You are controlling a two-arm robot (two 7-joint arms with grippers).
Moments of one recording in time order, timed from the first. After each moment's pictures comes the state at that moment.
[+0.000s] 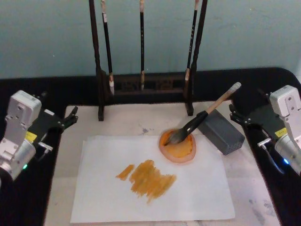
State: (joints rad) left arm -0.20 0.60 0.45 -1.41 -0.25 -0.12 0.03; right arm 0.20 0.60 -0.45 -1.41 0.25 -0.12 -0.03
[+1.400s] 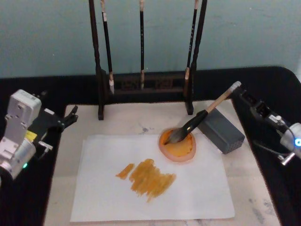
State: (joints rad) left arm -0.20 0.60 0.45 -1.41 -0.25 -0.12 0.03; right arm 0.24 0.43 -0.16 -1.23 1.30 0.38 0.37
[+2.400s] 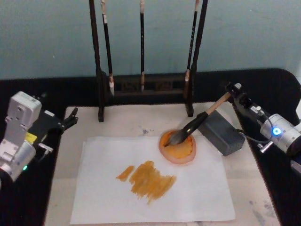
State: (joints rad) left arm -0.20 0.60 0.45 -1.41 -0.25 -0.12 0.03; right arm 0.46 0.35 -0.28 -0.93 1.30 0.30 0.43
